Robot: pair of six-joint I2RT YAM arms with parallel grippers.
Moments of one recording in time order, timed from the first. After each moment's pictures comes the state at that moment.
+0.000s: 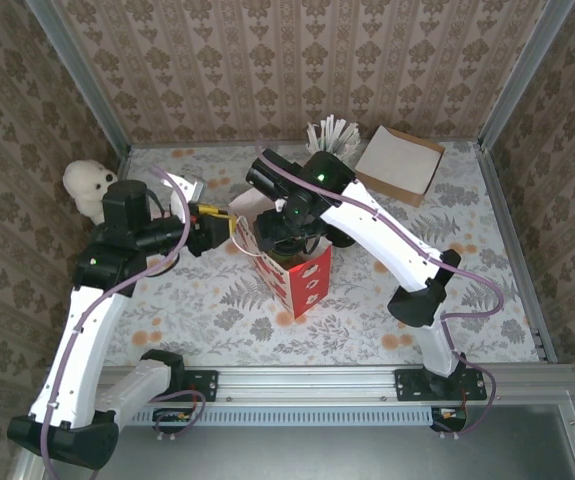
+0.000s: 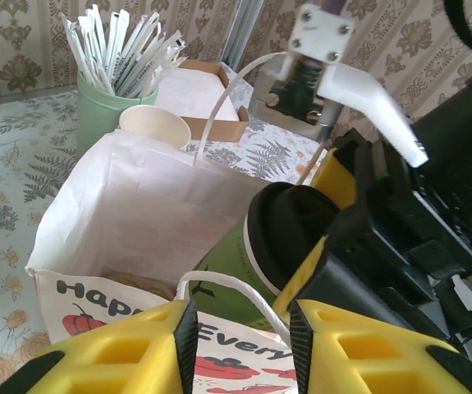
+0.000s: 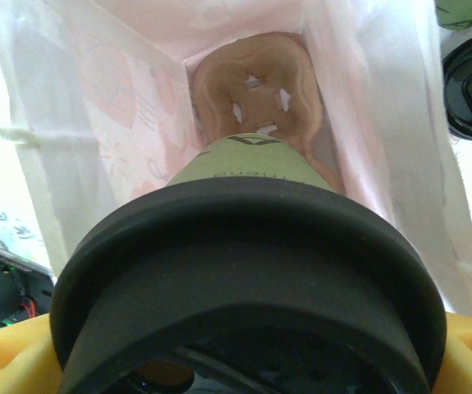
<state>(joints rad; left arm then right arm) -0.27 0.92 1.16 -0.71 0.75 -0.07 0.91 2.06 2.50 -1.69 0.09 0.61</state>
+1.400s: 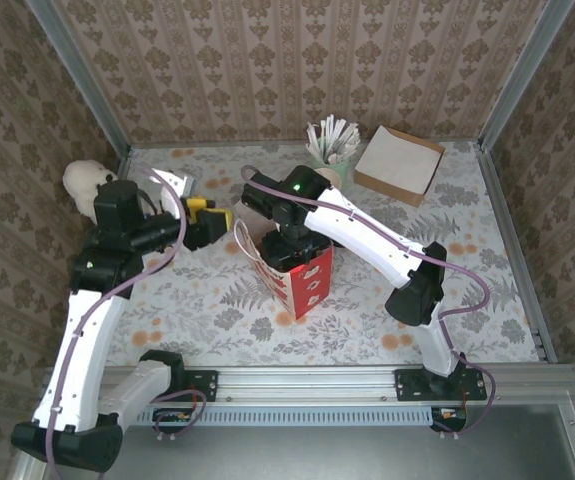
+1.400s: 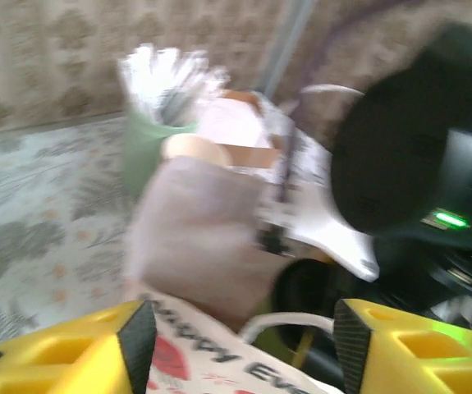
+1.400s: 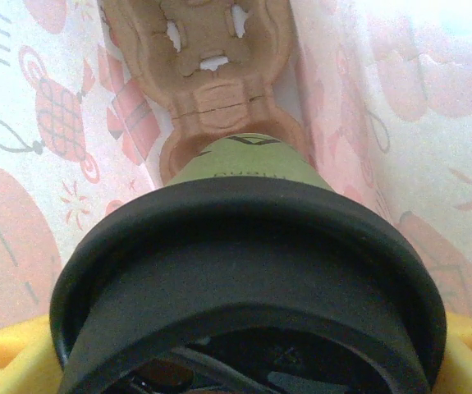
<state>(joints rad) -0.20 0.94 1.17 -0.66 0.66 -0.11 0.91 2.08 2.30 -1.69 0.09 0.54</state>
